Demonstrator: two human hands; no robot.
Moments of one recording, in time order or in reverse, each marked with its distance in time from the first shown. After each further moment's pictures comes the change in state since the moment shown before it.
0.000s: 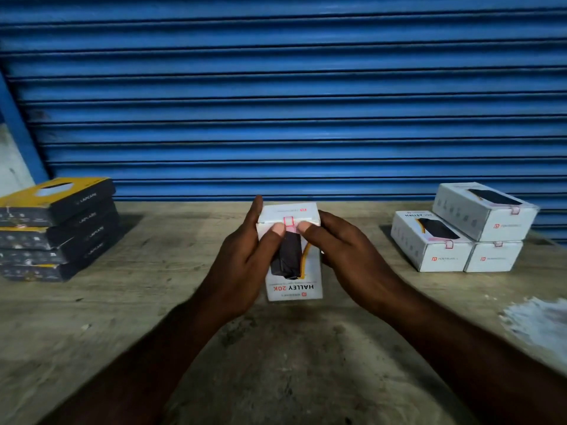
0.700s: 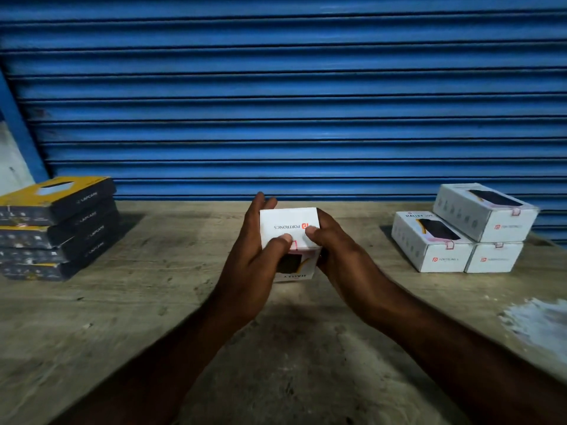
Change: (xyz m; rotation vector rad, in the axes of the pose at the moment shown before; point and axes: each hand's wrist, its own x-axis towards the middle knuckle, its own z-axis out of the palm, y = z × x) left_hand -0.005 0.002 0.013 -0.174 0.021 -0.006; right_hand -0.002 0.000 0.013 0.298 -0.033 0.025
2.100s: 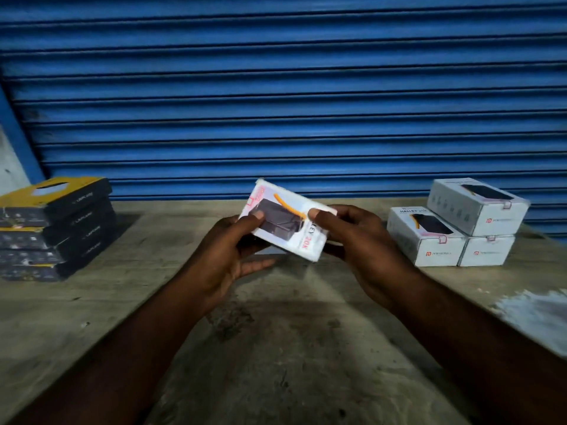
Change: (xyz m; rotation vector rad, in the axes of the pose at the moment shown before) left_hand 0.021 0.006 -0.025 -0.391 -0.030 -0.458; right_hand 0.016 0.003 -0.032 0.121 0.277 0.137
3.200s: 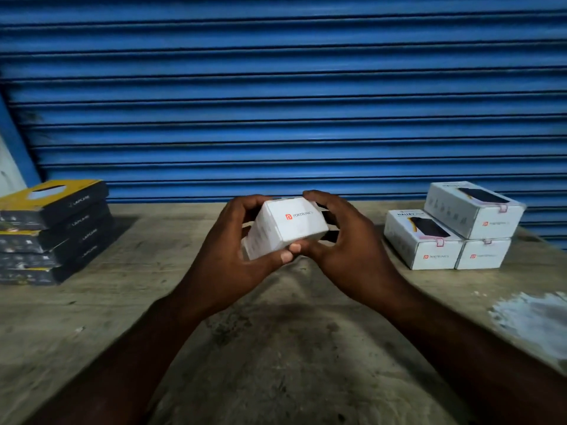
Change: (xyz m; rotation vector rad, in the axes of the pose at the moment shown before) left_hand -0.009 -0.003 -0.004 0.777 -0.024 0.671; right_hand -0.009 0.001 0.004 -0.605 -0.047 -0.497
